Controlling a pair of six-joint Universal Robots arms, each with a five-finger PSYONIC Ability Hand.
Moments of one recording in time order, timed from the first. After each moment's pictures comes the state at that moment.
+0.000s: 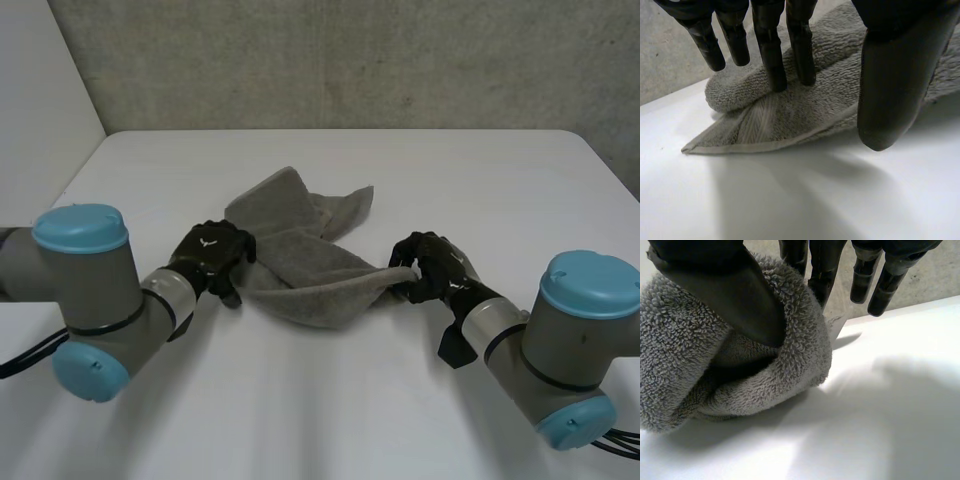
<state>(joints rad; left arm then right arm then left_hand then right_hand) 4.35 -2.18 -1.52 3.36 -1.37 3.31 1.96 -1.04 1.74 -0.48 1.33 3.63 0.62 0.62 0.22 0.22 0.44 1.29 1.27 0.18 0.23 1.14</state>
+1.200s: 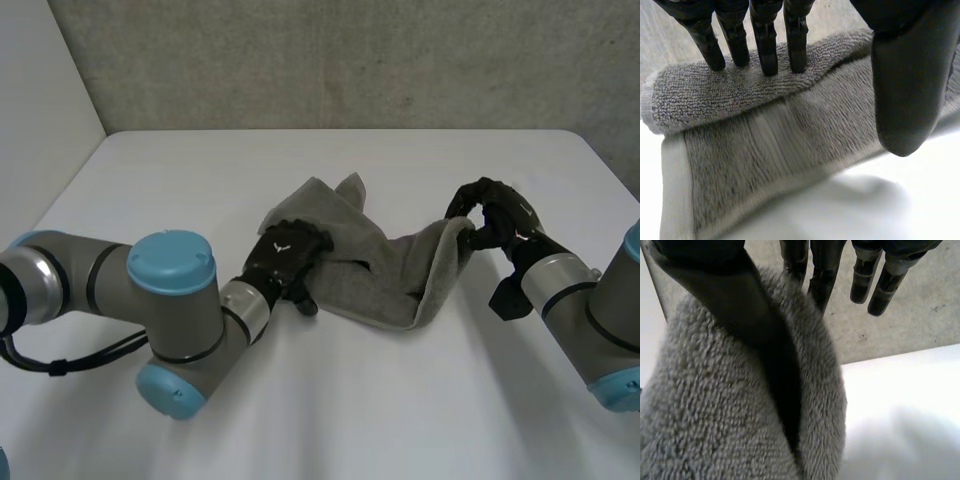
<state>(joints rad) 4.12 -2.29 -1.41 3.48 -1.42 3.16 1.80 -1.17 1.73 -0.47 1.32 3.66 0.45 0.40 0.22 0.22 0.22 1.01 0.98 0.18 0.23 0.85</state>
